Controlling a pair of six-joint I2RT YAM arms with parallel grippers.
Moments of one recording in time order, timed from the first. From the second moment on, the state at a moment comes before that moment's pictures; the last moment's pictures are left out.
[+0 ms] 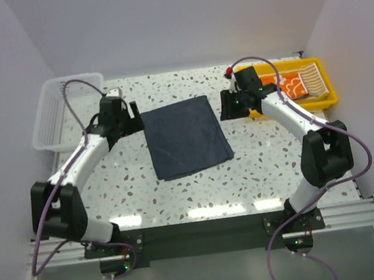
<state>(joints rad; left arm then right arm) -0.24 1.53 1.12 -0.35 -0.11 -0.38 0.30 1.69 1.37 -0.59 -0.15 0.24</state>
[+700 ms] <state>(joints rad) -0.41 1.25 0.59 -0.31 0.04 -0.65 0.32 1.64 0.94 -0.42 -0.33 0.44</state>
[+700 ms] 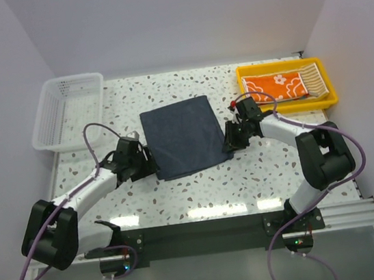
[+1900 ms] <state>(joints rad) -0.47 1.37 0.60 -0.23 0.02 -0.65 0.33 1.65 0.87 -0.38 -0.30 0.48</state>
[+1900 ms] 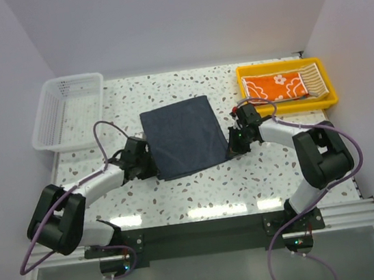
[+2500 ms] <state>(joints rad) -0.49 1.37 0.63 -0.31 0.02 -0.65 0.34 1.64 0.89 -0.40 -0.30 0.48</state>
